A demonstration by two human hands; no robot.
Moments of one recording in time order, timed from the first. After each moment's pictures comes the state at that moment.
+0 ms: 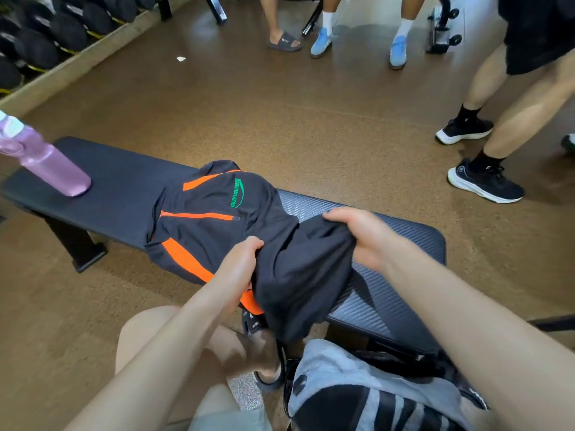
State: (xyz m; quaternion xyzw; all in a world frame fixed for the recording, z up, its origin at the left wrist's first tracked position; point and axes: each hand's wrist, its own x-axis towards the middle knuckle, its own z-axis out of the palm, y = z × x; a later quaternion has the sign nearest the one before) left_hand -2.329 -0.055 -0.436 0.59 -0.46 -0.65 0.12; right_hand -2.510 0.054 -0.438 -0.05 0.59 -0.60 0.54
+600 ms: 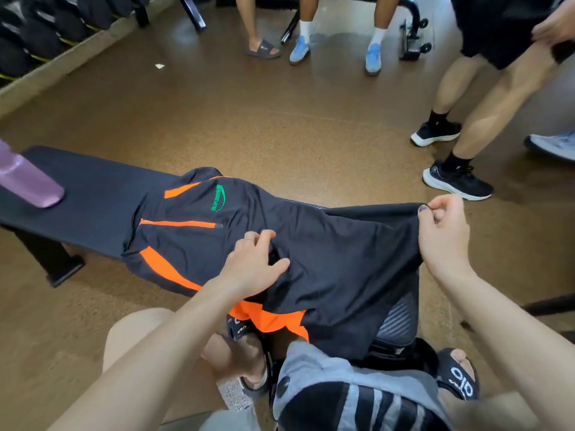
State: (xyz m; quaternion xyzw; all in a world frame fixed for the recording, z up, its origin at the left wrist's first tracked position) left_hand -2.352 -0.043 -0.466 0.36 -0.90 -0.25 -0.08; right_hand -2.583 0.176 -0.444 -0.11 0.86 -0.50 0.03
